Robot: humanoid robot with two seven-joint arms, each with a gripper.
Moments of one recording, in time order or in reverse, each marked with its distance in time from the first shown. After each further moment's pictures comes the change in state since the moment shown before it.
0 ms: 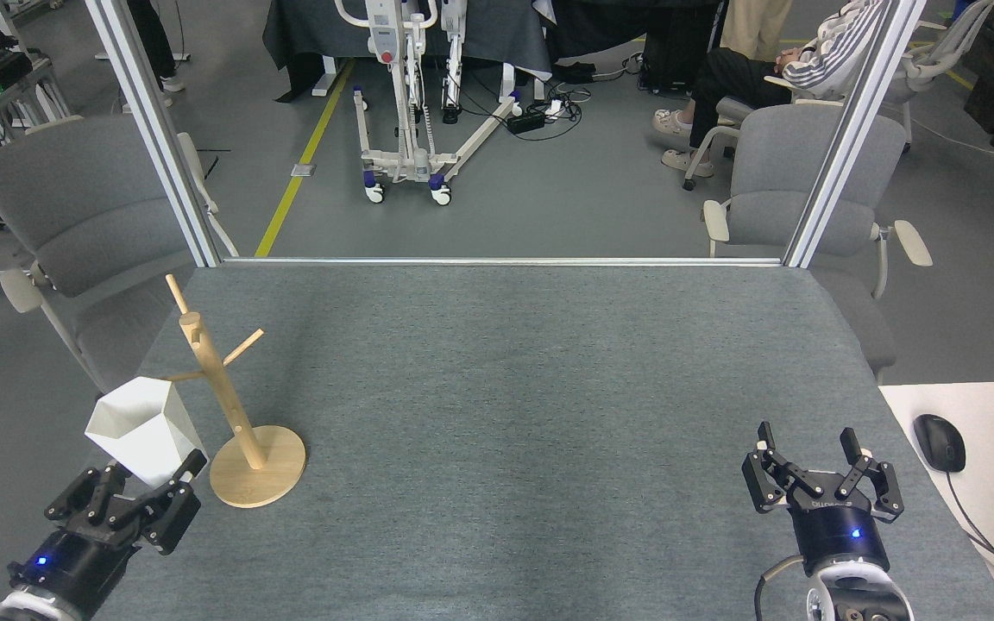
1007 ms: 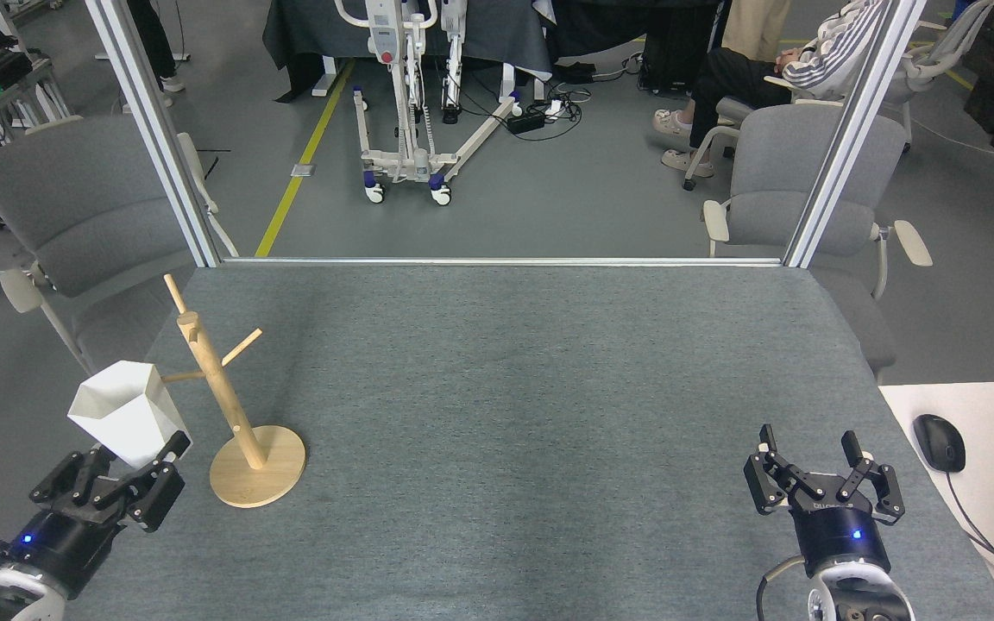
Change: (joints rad) left arm -0.070 0.040 0.012 0.089 0.003 0.000 0.001; right arm -0.006 -0.006 -0.001 0.024 -0.003 0.003 -0.005
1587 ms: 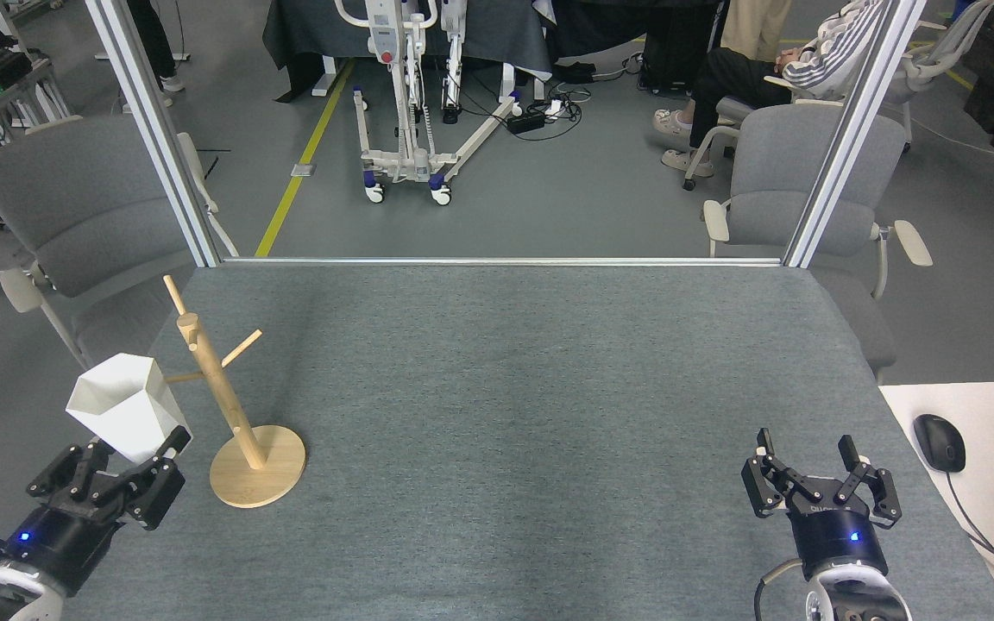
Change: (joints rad) left arm 0.015 -0.003 -0.007 -0.058 0.002 0.000 -0.001; right arm 0.004 0.005 0.000 0.002 -0.002 0.000 0.004
